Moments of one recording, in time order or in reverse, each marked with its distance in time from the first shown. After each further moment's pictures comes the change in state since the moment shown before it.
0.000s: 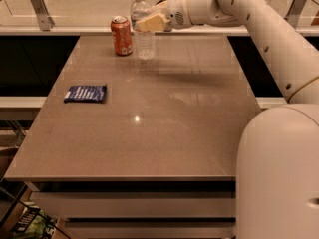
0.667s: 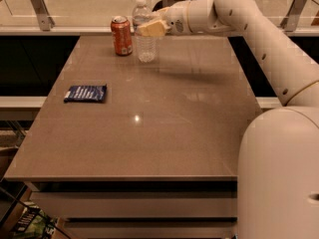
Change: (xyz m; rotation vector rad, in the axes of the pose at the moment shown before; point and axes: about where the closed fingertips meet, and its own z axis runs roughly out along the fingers) arm 0.019 -0.011 0.011 0.025 -0.036 -0.006
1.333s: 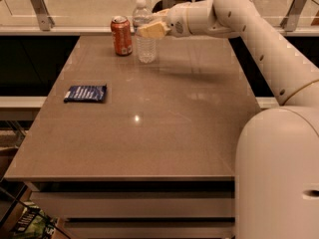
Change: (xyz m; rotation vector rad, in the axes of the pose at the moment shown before) arm 0.009 -0.002 0.004 -0.008 0.009 0.007
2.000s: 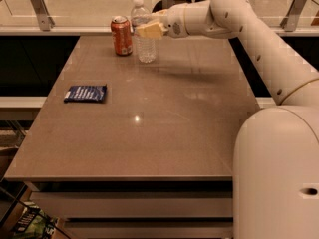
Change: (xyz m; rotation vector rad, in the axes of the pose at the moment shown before) arm 0.001 0.003 0.007 -0.011 0.000 0.002
